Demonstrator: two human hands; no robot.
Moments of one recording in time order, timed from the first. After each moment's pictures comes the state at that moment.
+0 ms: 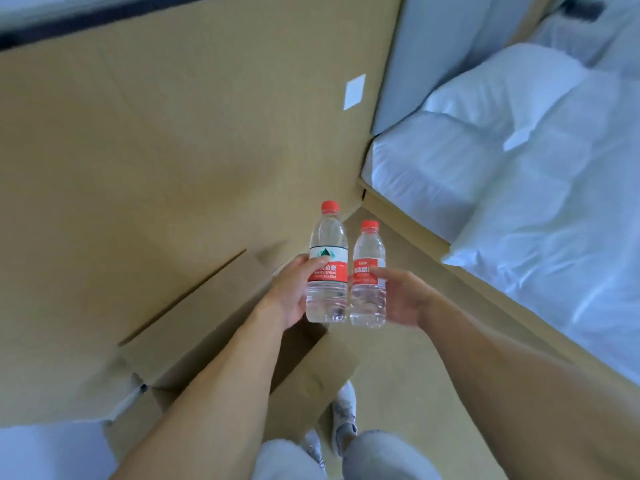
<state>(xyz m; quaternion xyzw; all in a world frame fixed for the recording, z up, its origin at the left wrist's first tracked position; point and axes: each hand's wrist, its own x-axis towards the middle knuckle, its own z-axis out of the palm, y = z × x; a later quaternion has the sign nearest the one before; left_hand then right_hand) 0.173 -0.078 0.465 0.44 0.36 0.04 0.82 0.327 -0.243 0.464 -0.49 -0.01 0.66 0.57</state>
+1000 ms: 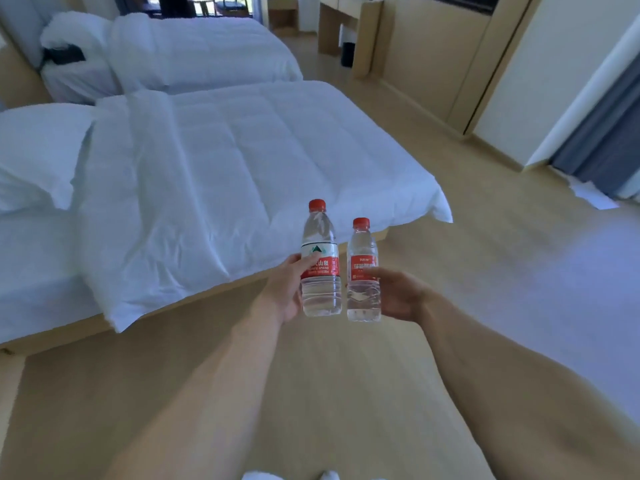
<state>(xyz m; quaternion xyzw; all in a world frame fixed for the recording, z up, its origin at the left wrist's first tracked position) 0.374 -0.727 0.542 0.53 0.03 -0.39 0.75 0.275 -0.932 0.545 -0.48 0.15 0.19 0.84</state>
